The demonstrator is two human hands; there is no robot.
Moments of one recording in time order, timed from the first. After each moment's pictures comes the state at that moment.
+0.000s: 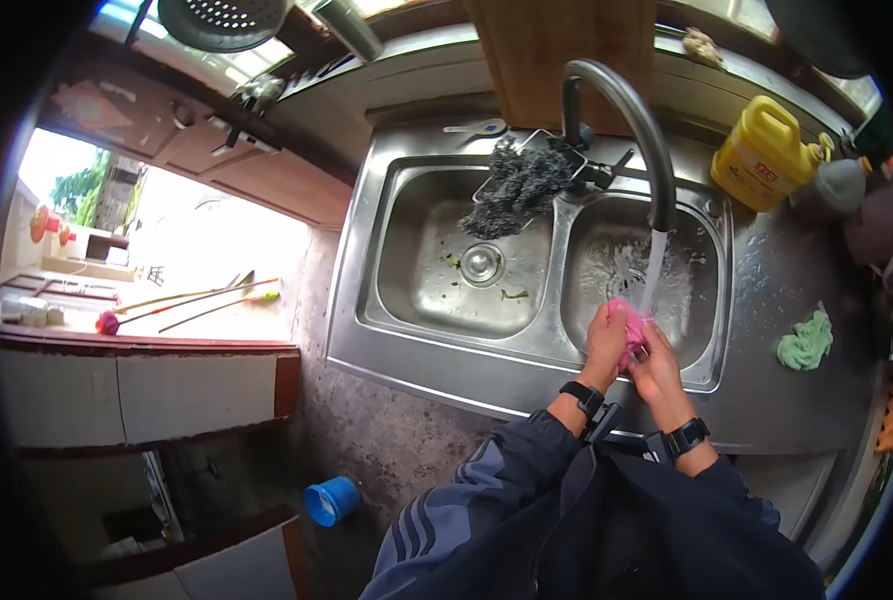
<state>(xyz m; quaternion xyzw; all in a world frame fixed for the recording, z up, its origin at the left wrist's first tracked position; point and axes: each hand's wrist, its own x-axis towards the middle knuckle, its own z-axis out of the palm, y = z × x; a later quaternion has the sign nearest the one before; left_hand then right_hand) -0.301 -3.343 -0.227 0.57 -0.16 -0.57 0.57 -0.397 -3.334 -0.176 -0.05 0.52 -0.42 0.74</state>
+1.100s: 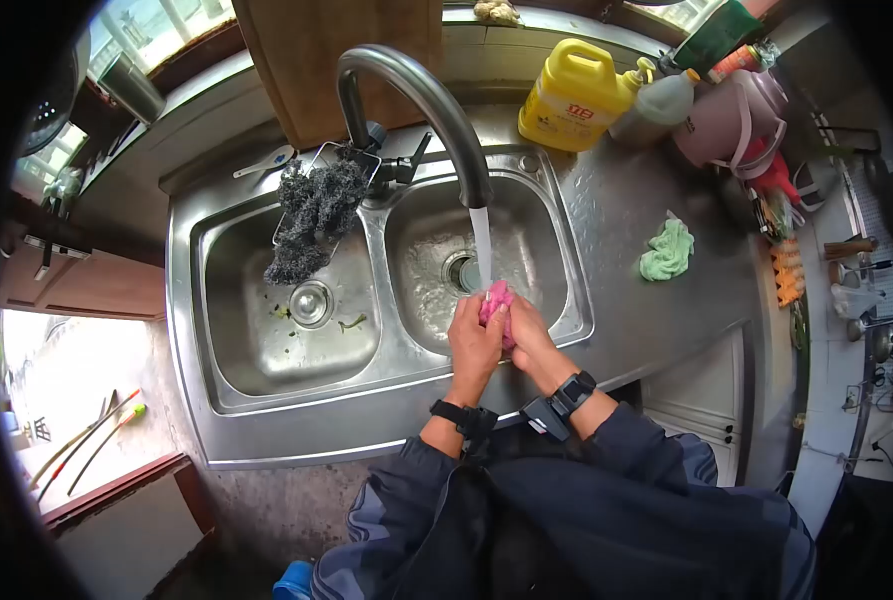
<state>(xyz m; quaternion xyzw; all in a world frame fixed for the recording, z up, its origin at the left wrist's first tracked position) -0.288 -3.328 -0.161 0.59 -0.50 -0.42 0.47 -0.389 -3.345 -0.175 -0.12 0.59 -0.47 0.65</state>
